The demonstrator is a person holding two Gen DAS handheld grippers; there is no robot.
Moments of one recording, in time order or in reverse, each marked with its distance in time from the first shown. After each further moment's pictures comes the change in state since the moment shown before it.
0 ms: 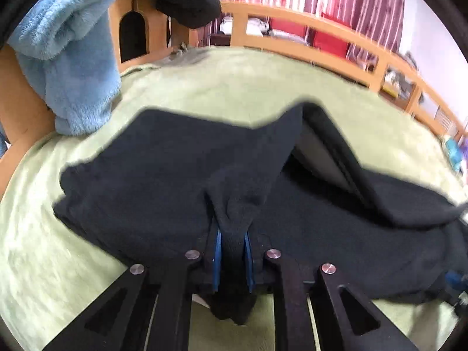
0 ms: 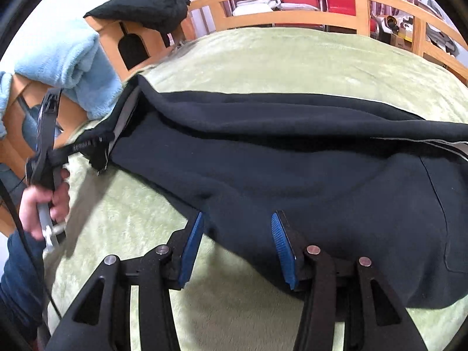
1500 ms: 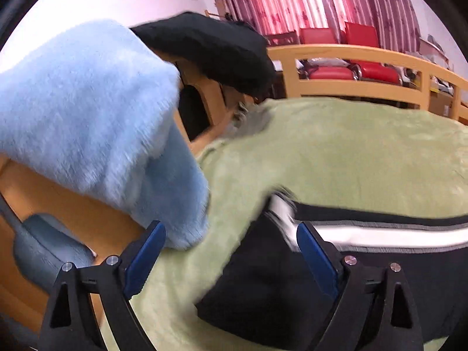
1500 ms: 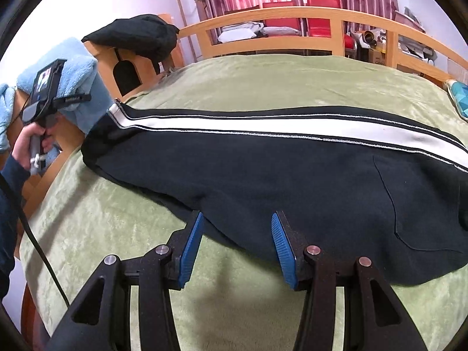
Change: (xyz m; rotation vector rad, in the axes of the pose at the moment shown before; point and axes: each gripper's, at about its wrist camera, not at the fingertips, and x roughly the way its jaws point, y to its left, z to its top) left arm -0.040 0.045 0.110 0.163 -0.135 0.321; right arm -0.048 -0.003 -0.012 0.029 -0.121 -0.072
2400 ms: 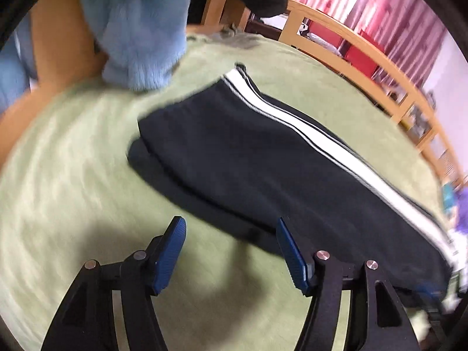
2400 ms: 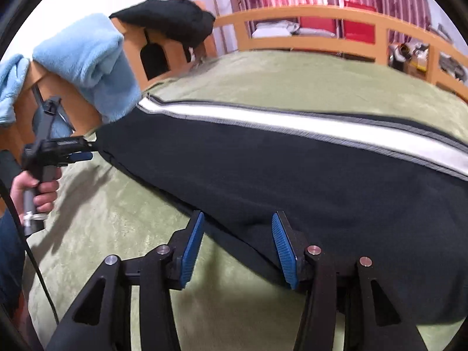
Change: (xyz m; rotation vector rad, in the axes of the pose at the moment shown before) left arm 0.024 0.032 -0.145 -0.393 0.286 -0.394; right arm 0.072 0.047 0.004 -0.117 0.013 0.110
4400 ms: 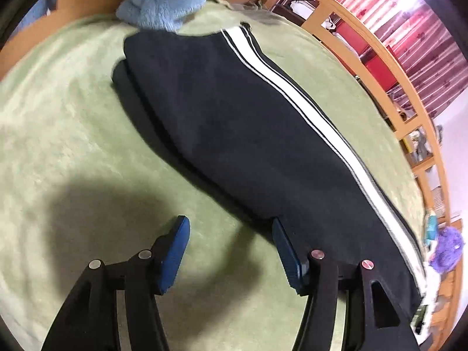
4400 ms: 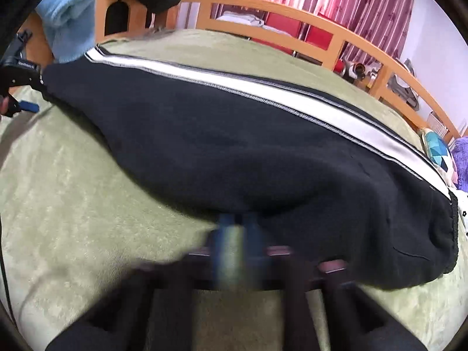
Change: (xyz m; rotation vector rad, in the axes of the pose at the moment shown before) left arm 0.023 -0.013 -0.027 -0.184 0.096 0.009; right arm -0.026 -0.036 -0.065 -0.142 0.068 -0.401
